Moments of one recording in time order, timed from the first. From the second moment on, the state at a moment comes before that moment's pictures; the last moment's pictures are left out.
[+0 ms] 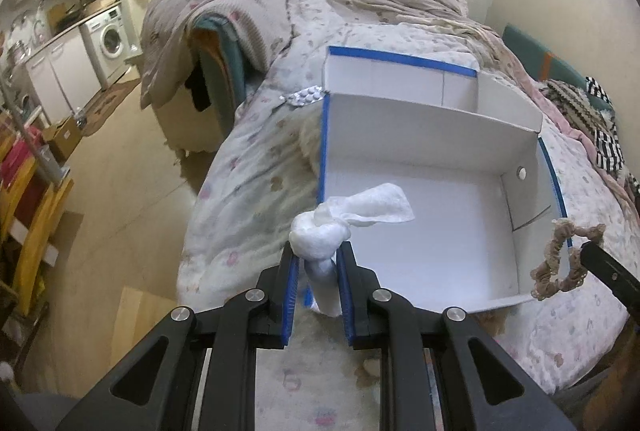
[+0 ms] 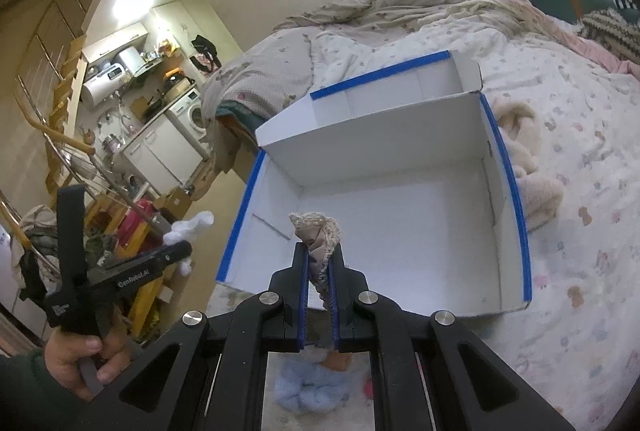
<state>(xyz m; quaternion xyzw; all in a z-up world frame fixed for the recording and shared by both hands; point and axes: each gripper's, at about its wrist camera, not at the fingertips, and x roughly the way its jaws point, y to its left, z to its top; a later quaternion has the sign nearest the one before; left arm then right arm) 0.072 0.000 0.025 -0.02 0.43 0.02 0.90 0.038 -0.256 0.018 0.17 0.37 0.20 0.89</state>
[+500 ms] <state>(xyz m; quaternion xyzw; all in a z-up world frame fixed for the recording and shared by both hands) 0.125 -0.026 0.007 0.00 0.43 0.01 0.90 0.079 -0.264 0.005 0.15 0.39 0.17 0.89</state>
